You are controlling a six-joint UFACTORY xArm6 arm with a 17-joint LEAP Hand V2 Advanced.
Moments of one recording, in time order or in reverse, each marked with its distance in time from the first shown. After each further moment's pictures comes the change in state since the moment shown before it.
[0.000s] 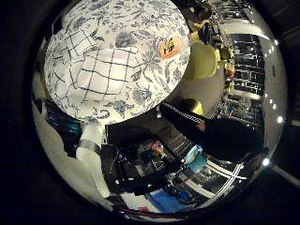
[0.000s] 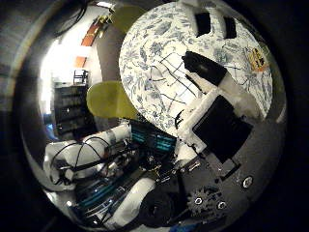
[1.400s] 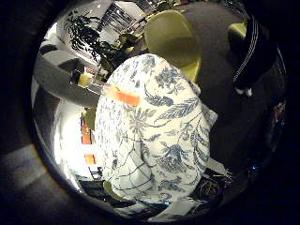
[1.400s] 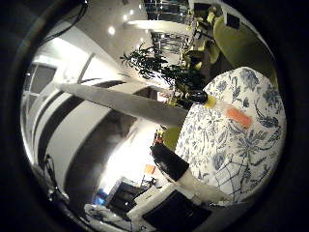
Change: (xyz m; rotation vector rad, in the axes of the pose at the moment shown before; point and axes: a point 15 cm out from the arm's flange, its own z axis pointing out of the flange) arm 0.298 0.055 0.103 0.972 -0.742 0.940
